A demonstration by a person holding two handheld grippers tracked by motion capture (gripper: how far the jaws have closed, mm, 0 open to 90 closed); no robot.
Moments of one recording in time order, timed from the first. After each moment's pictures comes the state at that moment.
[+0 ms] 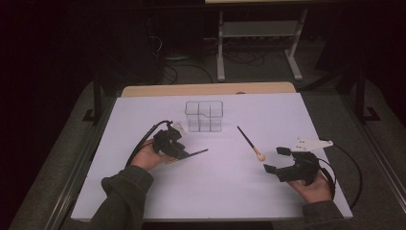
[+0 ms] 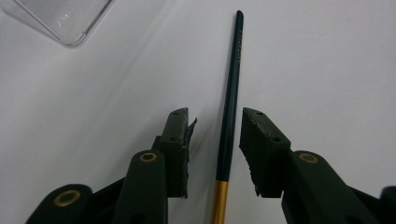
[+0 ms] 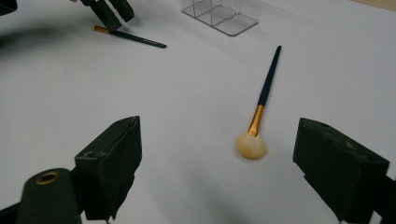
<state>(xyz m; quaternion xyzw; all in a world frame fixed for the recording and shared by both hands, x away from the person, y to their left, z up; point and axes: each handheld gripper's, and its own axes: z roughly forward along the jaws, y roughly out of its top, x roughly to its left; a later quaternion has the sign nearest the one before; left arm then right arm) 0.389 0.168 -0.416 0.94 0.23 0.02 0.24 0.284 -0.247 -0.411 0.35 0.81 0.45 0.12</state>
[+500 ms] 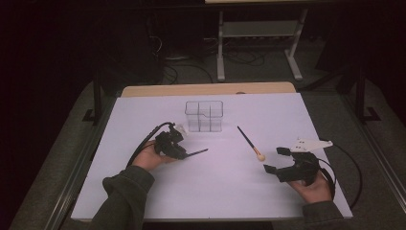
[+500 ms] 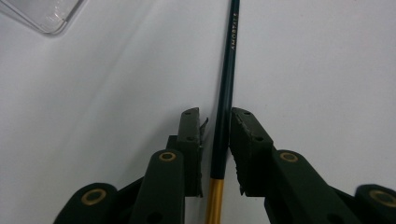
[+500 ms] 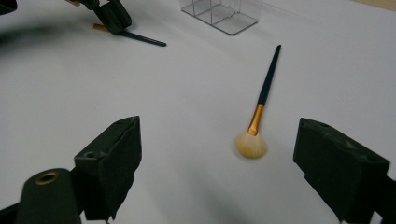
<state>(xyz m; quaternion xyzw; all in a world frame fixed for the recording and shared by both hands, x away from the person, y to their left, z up) 0.388 0.164 -0.421 0.95 0.23 0.01 0.22 0.283 -0.247 -0.411 0.35 0.81 0.45 0.12</state>
